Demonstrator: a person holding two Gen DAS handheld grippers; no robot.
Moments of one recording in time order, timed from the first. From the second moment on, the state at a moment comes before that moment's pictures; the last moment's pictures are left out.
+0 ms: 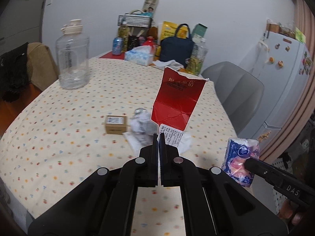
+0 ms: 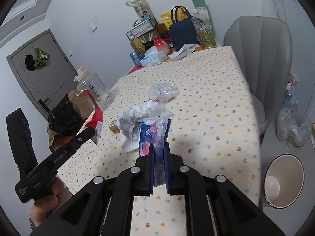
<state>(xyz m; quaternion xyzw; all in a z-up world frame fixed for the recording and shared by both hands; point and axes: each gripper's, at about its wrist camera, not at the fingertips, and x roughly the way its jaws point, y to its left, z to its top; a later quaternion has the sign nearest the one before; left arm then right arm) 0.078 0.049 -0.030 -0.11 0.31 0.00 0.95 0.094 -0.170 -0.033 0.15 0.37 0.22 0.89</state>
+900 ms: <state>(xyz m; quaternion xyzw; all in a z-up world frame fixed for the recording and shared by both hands) 0.124 -0.153 -0.057 -0.01 0.36 -0.16 0.92 0.071 -0.362 -0.066 0.23 0.34 0.04 0.91</state>
